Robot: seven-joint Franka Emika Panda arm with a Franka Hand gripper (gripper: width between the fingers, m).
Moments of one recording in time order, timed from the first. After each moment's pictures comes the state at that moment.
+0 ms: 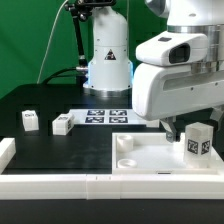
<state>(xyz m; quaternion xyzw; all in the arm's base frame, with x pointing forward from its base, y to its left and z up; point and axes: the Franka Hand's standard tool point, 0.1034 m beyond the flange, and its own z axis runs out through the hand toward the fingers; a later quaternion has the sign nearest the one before) 0.628 0.112 0.078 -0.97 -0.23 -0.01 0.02</state>
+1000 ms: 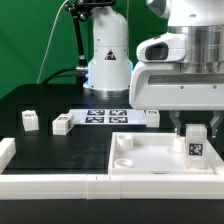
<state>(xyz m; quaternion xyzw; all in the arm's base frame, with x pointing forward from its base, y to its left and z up) 0.628 0.116 0.077 -0.99 0.14 0.00 0.03</state>
